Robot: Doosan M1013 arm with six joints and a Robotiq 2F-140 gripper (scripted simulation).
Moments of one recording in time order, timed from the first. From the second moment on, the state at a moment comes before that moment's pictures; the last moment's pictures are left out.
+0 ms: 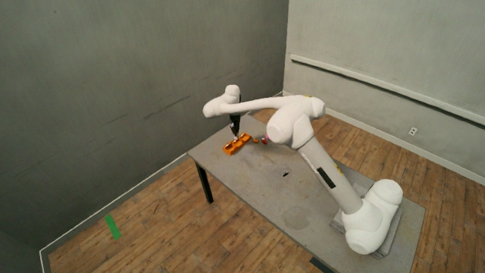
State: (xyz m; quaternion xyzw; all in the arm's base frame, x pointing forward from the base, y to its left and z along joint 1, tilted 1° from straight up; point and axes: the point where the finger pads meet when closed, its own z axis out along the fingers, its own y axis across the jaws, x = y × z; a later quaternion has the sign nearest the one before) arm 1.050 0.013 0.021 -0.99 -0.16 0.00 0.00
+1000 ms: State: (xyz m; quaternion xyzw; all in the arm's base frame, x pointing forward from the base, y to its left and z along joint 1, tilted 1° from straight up) arm 1.044 0.096 0.015 -0.99 -0.16 0.00 0.00
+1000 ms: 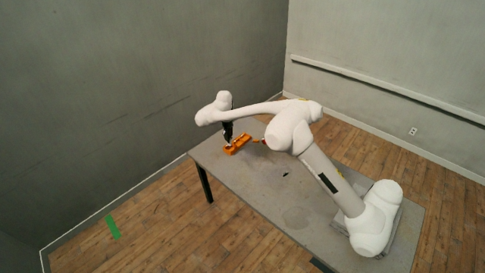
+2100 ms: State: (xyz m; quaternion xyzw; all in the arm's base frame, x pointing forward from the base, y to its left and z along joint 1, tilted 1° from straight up) arm 1.044 0.097 -0.036 -0.99 -0.16 0.00 0.00
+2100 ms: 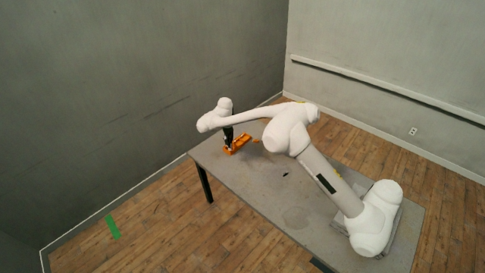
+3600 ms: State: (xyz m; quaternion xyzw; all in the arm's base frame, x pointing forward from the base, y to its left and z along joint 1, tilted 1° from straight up) arm 1.044 0.097 -0.025 -0.99 -0.16 0.00 0.00
